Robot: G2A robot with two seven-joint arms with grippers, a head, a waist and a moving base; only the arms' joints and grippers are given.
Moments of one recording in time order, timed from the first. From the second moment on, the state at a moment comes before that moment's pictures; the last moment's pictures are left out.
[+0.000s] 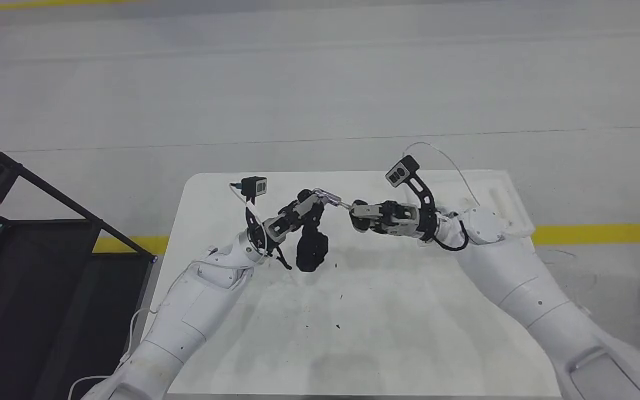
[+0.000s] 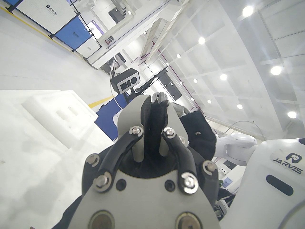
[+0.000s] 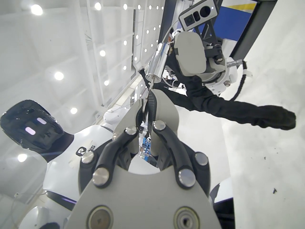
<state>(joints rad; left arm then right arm) 0.97 -1.15 -0.93 -1.17 -0.42 -0.95 -0.51 -0.69 -1.15 0.71 -1.05 1.08 -0.43 1.24</state>
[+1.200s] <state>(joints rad) 0.97 -1.15 -0.93 -1.17 -0.42 -0.95 -0.51 -0.82 -1.19 0.83 -1.14 1.25 0.11 1.13</state>
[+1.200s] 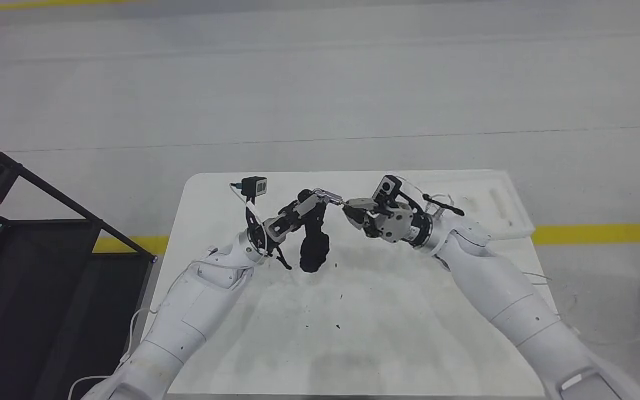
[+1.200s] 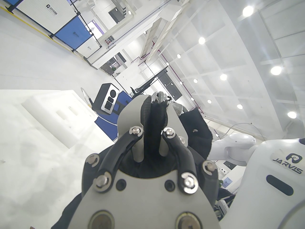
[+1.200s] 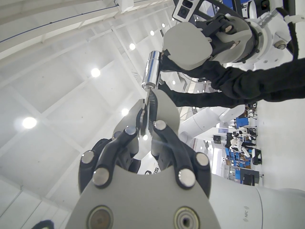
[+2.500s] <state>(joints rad) 0.98 -1.14 -1.01 -1.32 -0.11 -0.56 -0.30 -0.96 -1.09 1.12 -1.33 0.49 -0.66 1.11</state>
